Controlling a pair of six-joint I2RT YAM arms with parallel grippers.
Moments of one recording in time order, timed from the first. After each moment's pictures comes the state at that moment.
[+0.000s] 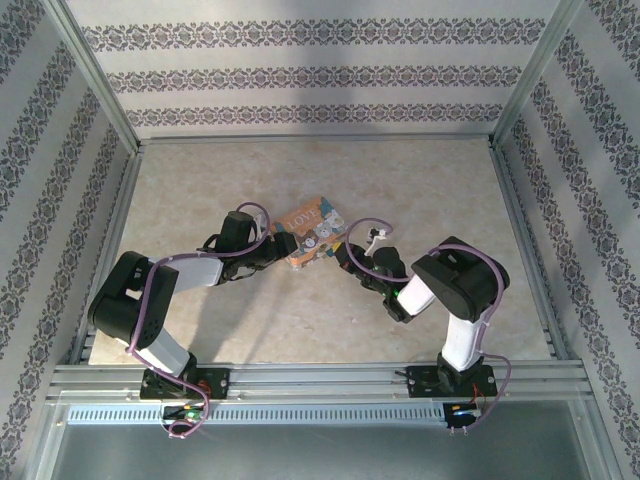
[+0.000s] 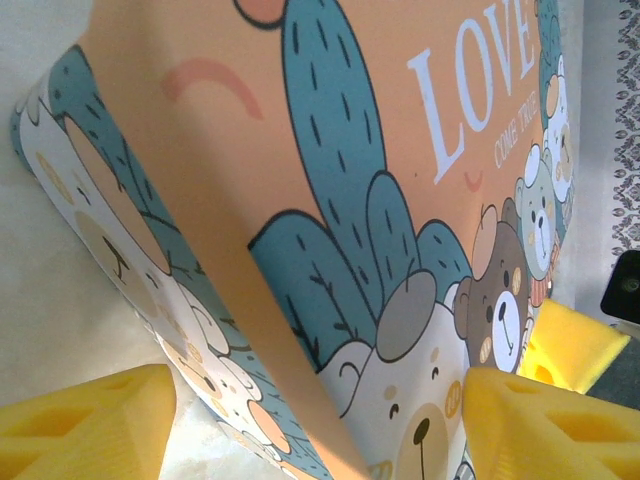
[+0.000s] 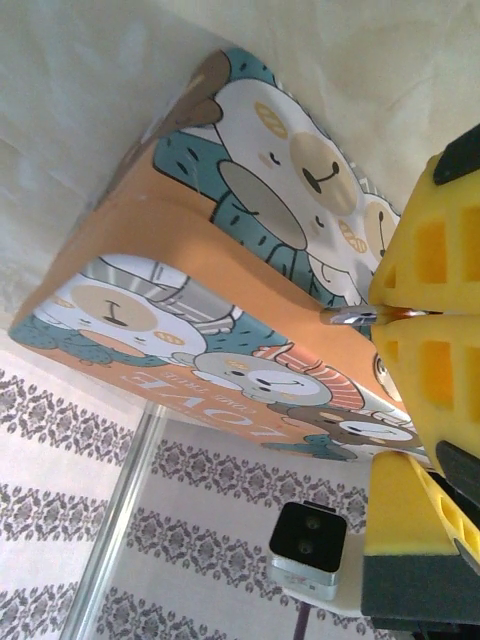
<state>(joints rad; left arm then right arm) -0.35 1.60 0.66 0.22 0.47 -0.82 0.60 1.84 0.37 1.24 -0.11 1.12</state>
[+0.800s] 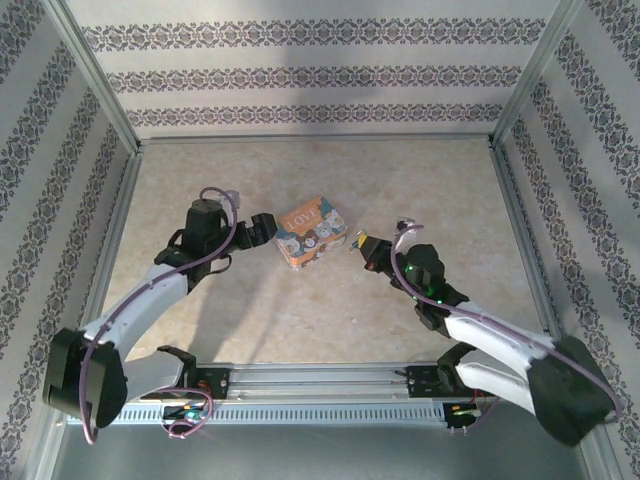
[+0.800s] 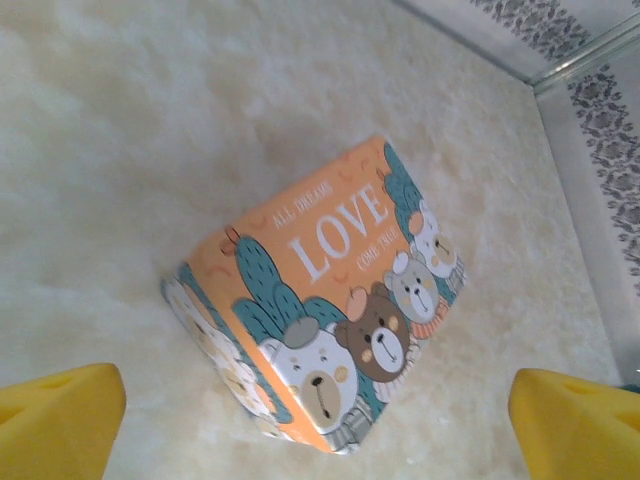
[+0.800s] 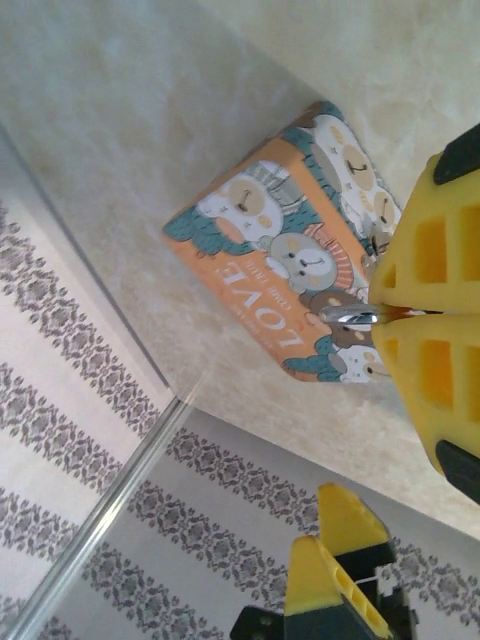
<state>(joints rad) -0.29 1.14 0.73 -0.15 0.23 -0.58 0.55 0.98 0.34 0.44 -0.08 0.79</state>
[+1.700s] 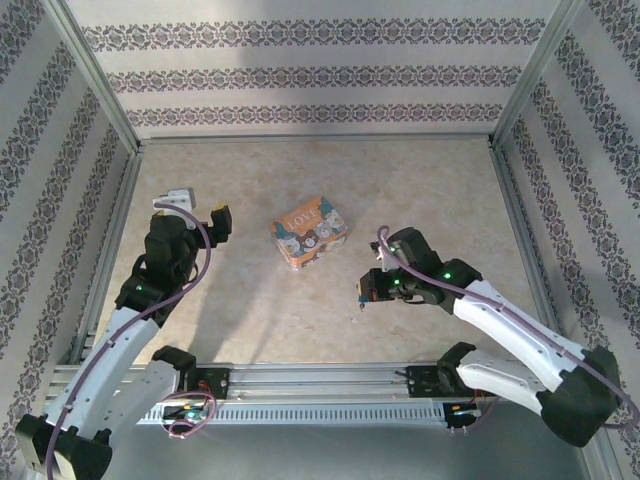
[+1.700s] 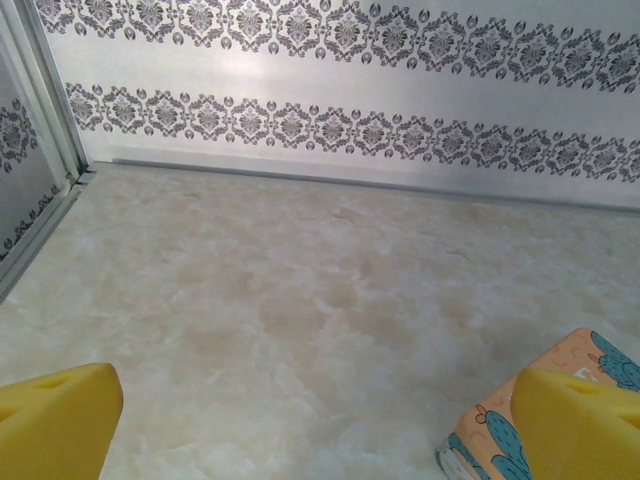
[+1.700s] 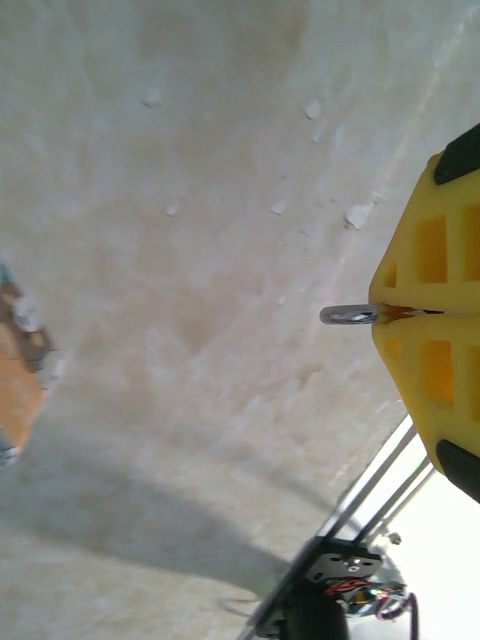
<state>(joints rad) -0.29 0.77 0.72 -0.26 -0.33 -0.20 0.64 1.02 0.73 -0.68 -0.36 0.58</state>
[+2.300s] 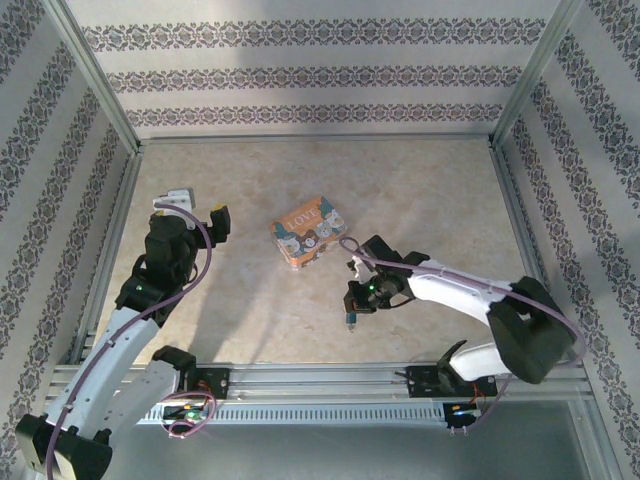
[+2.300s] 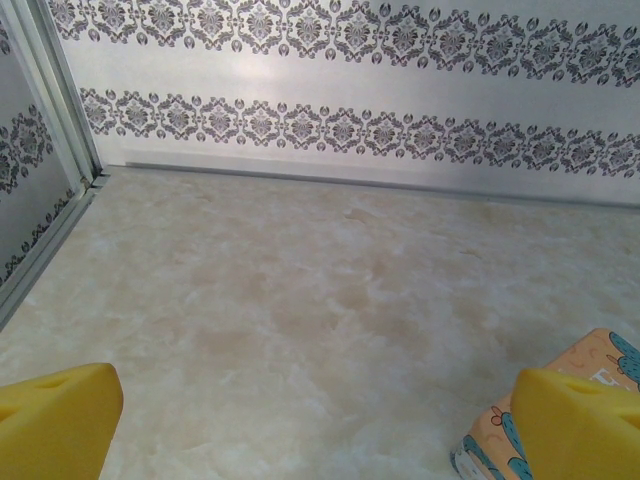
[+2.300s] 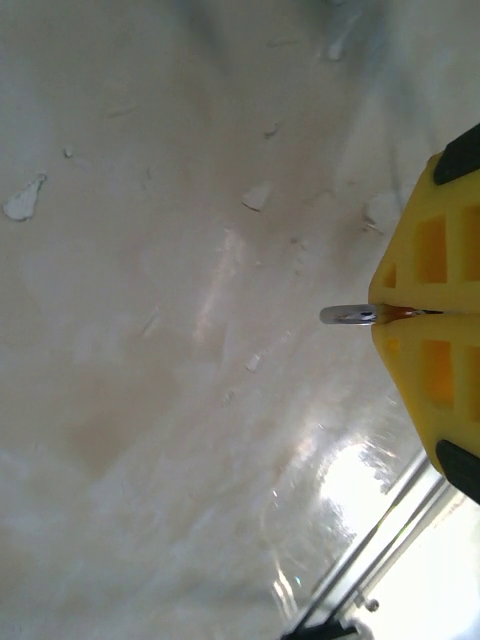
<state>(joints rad) -0.29 0.77 0.72 -0.26 -0.34 -0.19 0.68 1.43 0.70 -0.53 -0.47 0.60</state>
